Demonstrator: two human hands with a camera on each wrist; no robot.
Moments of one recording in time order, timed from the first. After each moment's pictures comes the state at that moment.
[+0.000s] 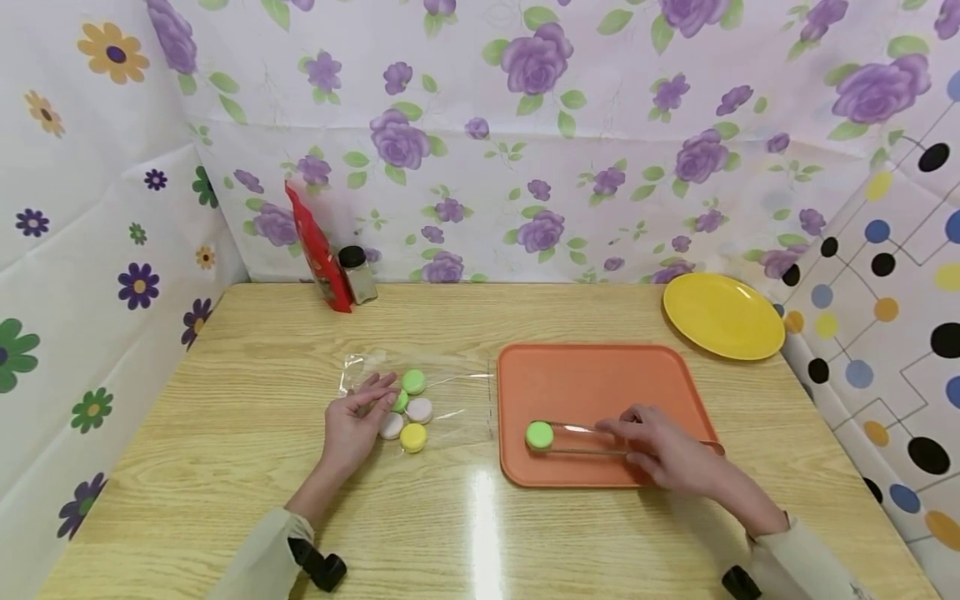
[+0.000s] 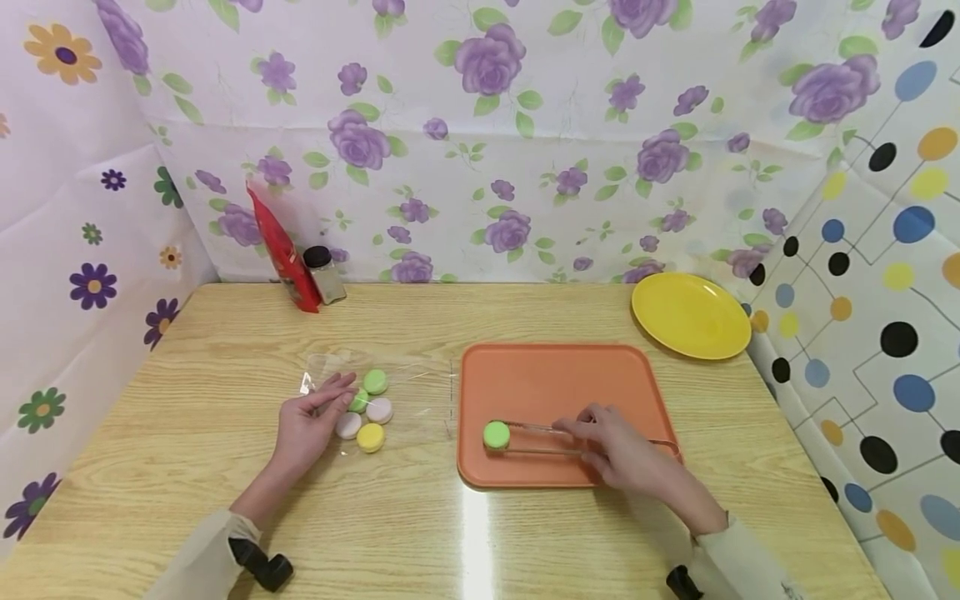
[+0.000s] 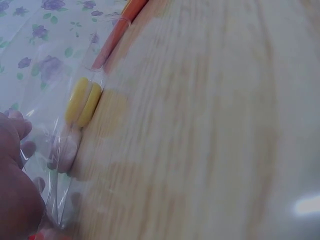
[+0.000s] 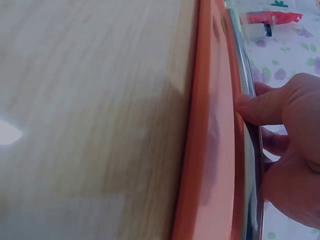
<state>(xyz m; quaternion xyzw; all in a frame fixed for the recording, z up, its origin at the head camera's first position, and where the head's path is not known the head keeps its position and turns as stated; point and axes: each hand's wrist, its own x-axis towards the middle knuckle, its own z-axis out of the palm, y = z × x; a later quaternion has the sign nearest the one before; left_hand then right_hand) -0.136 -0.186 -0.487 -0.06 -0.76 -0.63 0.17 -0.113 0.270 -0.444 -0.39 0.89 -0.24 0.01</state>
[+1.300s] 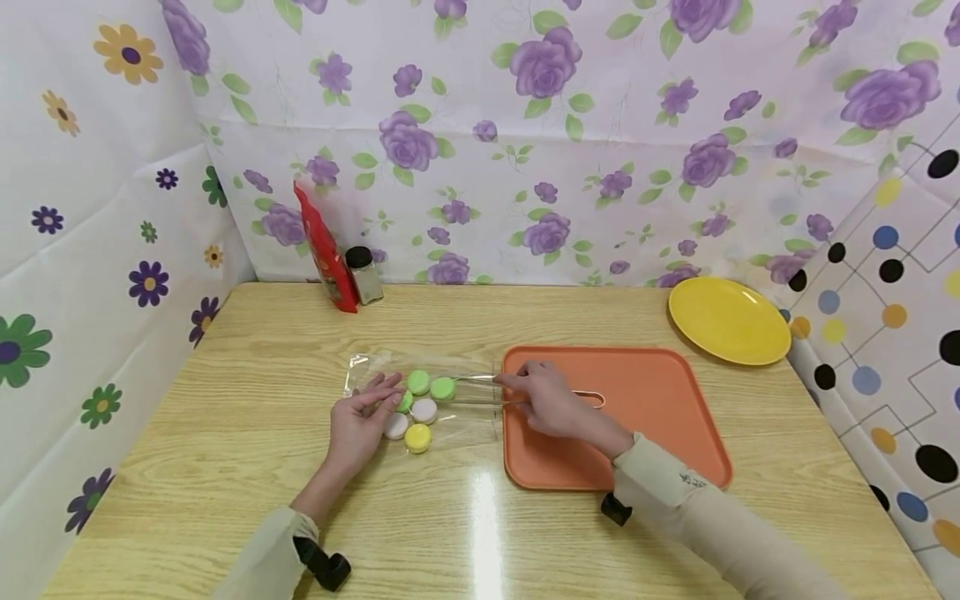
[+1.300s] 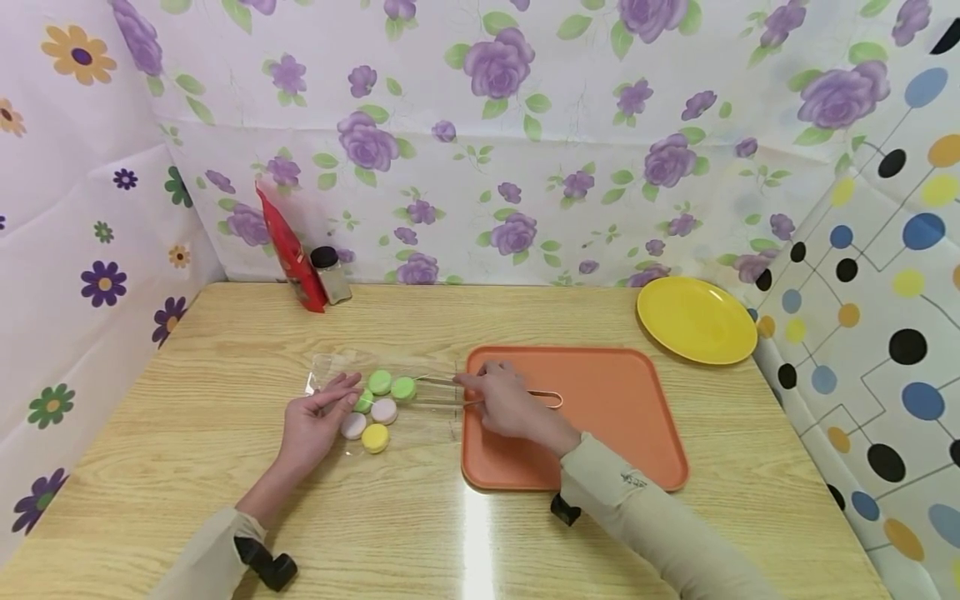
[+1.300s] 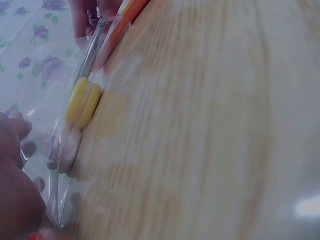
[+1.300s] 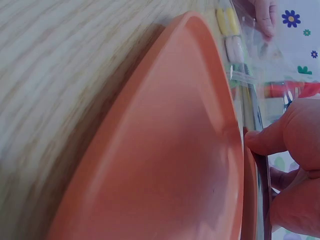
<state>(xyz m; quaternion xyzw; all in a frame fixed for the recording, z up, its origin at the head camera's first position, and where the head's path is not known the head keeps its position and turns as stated) -0.120 -0.174 -0.450 -0.06 -0.77 -0.62 0.17 -0.179 0.122 -0.437 -0.40 0.90 -0.18 -0.03</state>
